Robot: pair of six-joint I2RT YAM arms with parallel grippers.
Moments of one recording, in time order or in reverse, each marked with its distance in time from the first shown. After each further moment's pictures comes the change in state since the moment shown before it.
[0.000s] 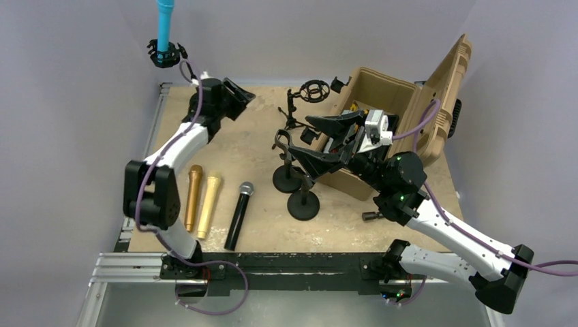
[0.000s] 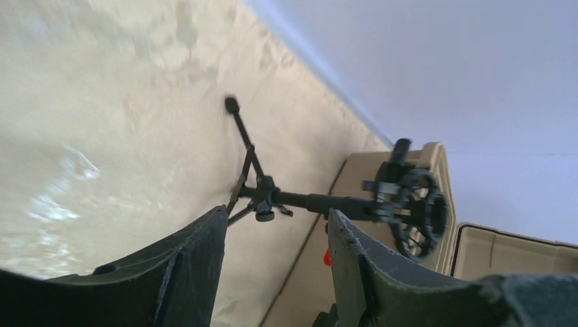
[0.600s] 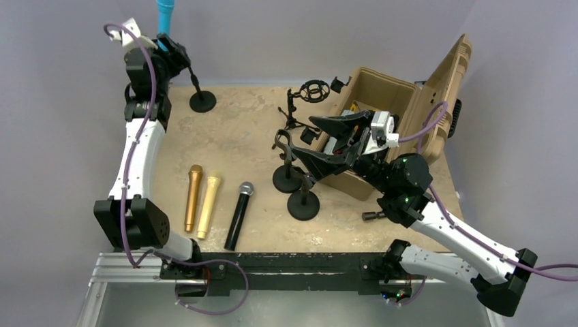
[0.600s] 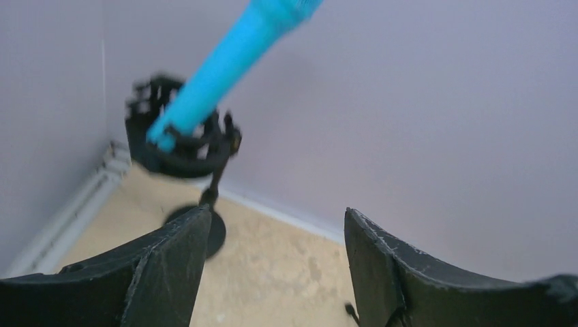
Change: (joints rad) left arm 0.291 -0.301 0.162 -0.055 -0.205 0.553; right arm 0.000 -0.032 -0.006 0.001 -0.004 -0.005
